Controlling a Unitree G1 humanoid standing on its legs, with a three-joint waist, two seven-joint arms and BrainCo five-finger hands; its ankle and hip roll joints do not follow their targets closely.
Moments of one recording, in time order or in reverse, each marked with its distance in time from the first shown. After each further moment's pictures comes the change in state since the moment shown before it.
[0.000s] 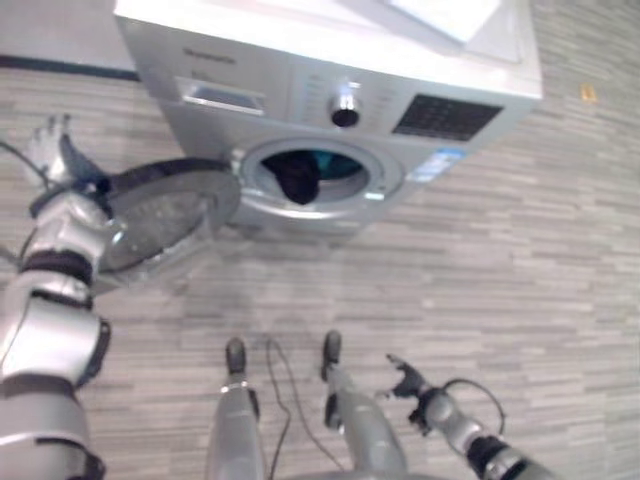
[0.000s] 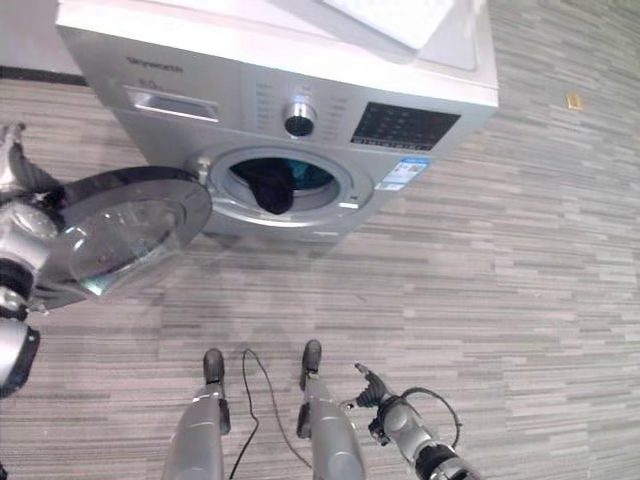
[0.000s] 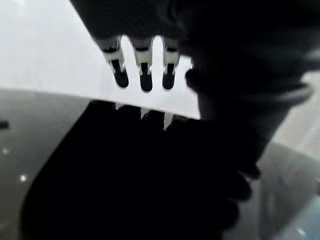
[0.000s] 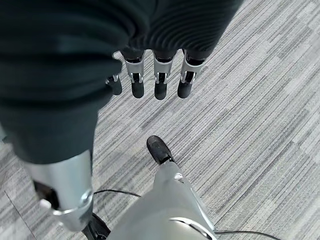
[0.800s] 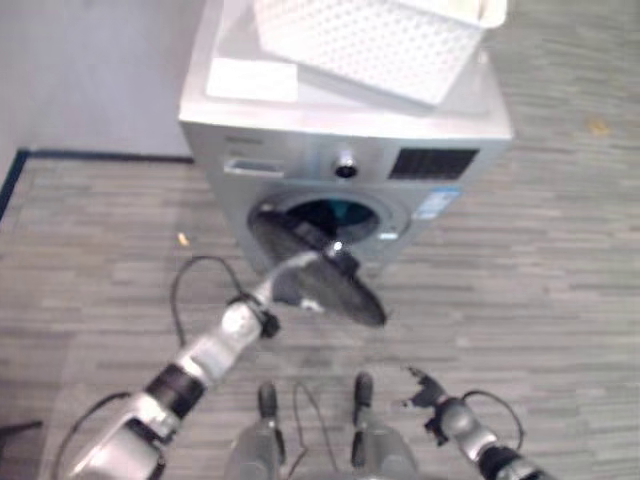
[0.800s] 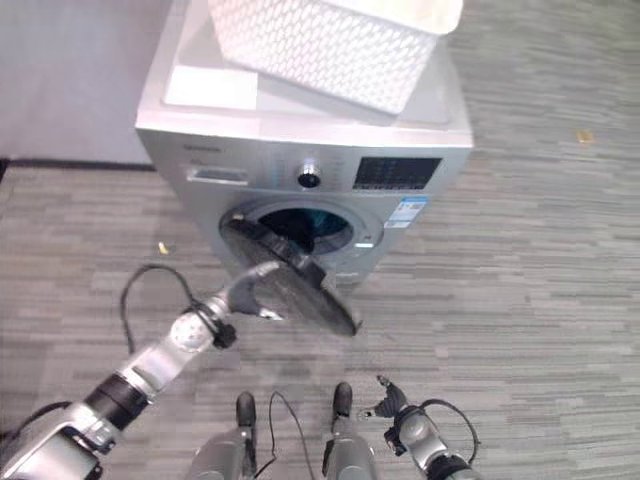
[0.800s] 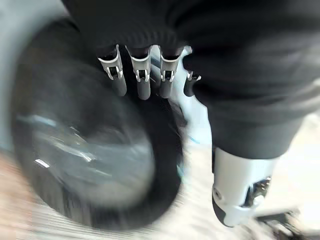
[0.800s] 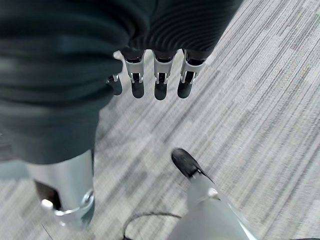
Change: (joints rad) left arm 0.516 -0.394 -0.207 -0.783 -0.067 -0.089 -0.440; right arm 0.049 -0.004 -0.116 0.041 -0.012 0.066 0.025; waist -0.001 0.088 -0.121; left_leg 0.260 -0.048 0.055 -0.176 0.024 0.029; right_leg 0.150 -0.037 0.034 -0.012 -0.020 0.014
